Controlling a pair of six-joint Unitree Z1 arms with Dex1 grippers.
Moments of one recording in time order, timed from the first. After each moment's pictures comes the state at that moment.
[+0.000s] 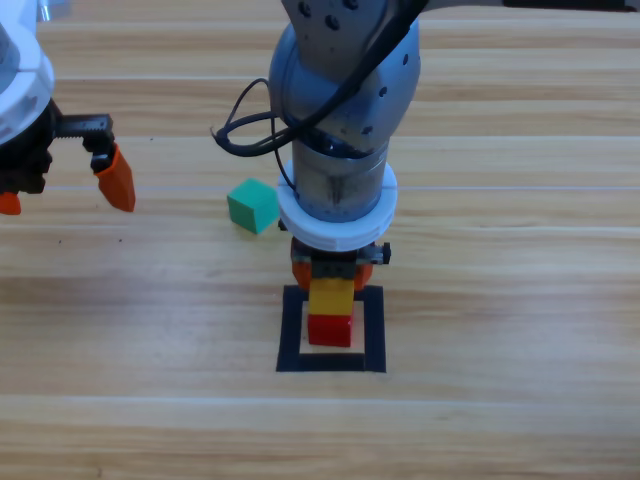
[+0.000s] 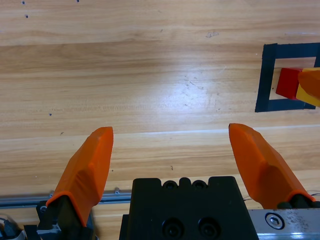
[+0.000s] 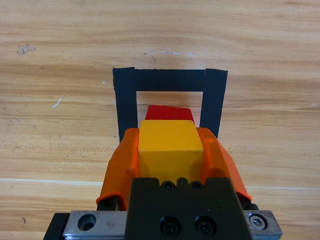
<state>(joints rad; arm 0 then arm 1) -0.57 1.66 -1.41 1.07 0.11 -0.62 1.03 2.47 -2.25 1.22 -0.12 1.01</state>
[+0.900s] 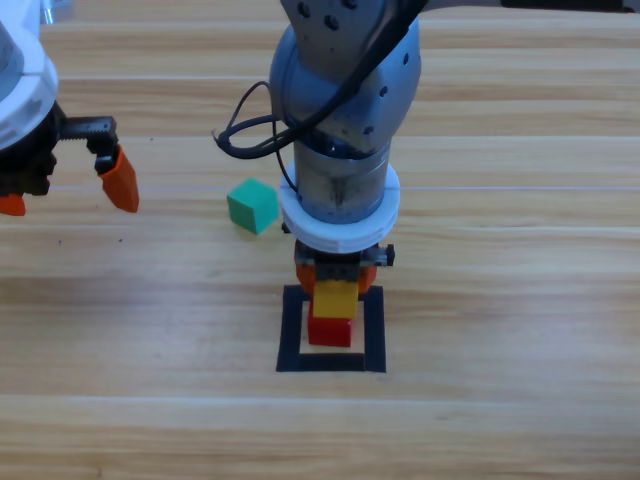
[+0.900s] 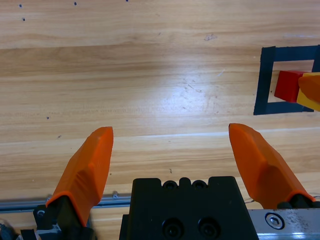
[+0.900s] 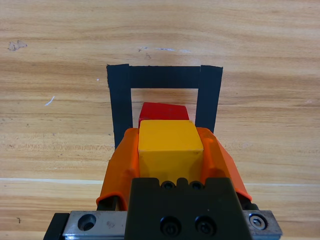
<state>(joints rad) -0.57 1.66 -1.39 1.04 0.11 -0.62 1.03 2.47 -2.25 1.24 -0.12 1.01</state>
